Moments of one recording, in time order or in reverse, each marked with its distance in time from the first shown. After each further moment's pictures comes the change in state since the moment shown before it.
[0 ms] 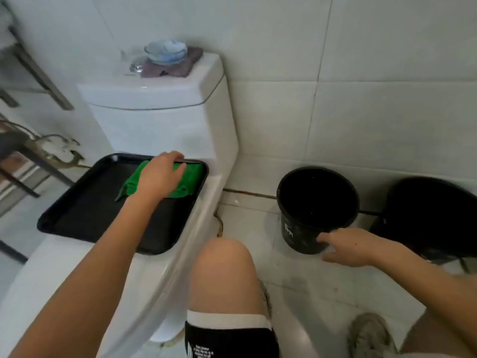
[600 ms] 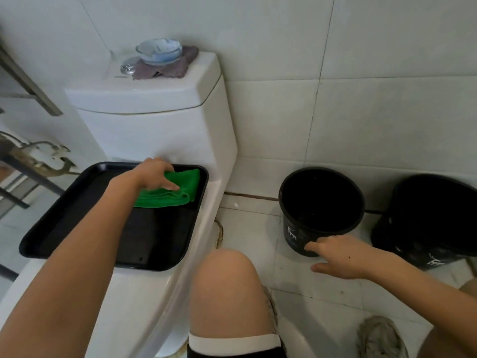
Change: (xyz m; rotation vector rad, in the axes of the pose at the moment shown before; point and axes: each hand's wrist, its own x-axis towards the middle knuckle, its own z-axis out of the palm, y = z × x) left_hand 0.059 -0.042 -0.001 0.280 -0.502 0.017; right_hand 0.018 -0.027 0.006 -0.045 0.010 -0.083
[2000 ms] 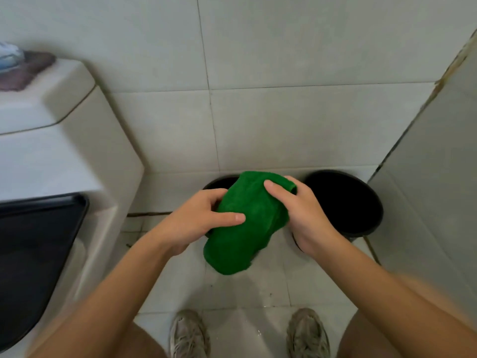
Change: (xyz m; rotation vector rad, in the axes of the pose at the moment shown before) left_hand -0.091 0.308 0.029 -1.159 -0.438 0.508; right_hand -0.073 0.064 -0.051 1.857 0.967 0.179
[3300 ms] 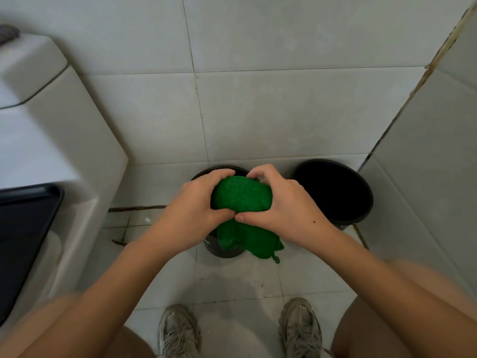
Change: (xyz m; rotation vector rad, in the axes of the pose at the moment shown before) left_hand -0.003 -0.007 0.022 0.612 0.252 0.298; right_hand -0.018 -0.004 -0.008 -1.086 -0.198 -0.301
